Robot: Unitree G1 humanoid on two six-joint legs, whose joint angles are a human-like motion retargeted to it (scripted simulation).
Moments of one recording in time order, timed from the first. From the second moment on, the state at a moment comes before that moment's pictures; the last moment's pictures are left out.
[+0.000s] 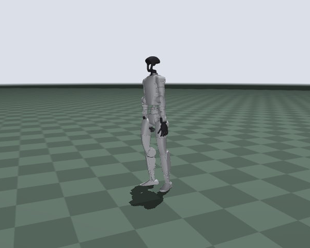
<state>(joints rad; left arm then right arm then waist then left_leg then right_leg) -0.01 0.08 0.26 1.61 0.19 0.06 -0.06 0.01 -0.14 -0.01 1.56 -0.47 0.22 0.35 -0.13 0.05 -0.15 0.00 0.03 0.40 -0.01 -0.13 -0.06 -0.11 -0.05 -0.40 0.03 -0.05 0.03</state>
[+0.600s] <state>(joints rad) 0.00 0.07 0.26 1.63 0.19 0.06 -0.05 0.01 -0.15 -0.01 1.58 -0.50 0.23 0.35 -0.13 0.04 -0.15 -0.01 0.04 0.40 -0.01 -0.14 -0.08 -0.11 -0.04 -0.40 0.03 -0.04 0.02</state>
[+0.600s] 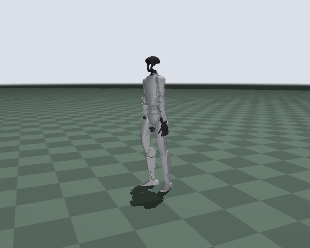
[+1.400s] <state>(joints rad) 0.00 0.09 0.23 1.63 0.18 0.06 0.01 0.01 -0.15 0.01 1.60 -0.53 0.22 0.35 -0.13 0.04 -0.17 -0.01 0.06 0.38 0.01 -0.16 -0.08 -0.09 -0.04 -0.42 0.03 -0.03 0.01</state>
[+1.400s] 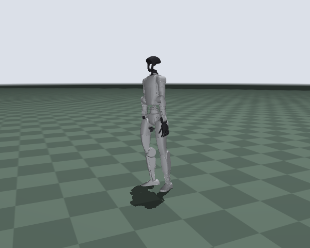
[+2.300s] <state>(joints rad) -0.01 0.09 0.22 1.63 0.19 0.07 -0.04 0.00 -0.16 0.02 1.60 -0.55 0.22 0.38 -0.13 0.04 -0.17 -0.01 0.05 0.37 0.01 -0.17 -0.08 -0.08 -0.05 -0.42 0.03 -0.01 0.01</state>
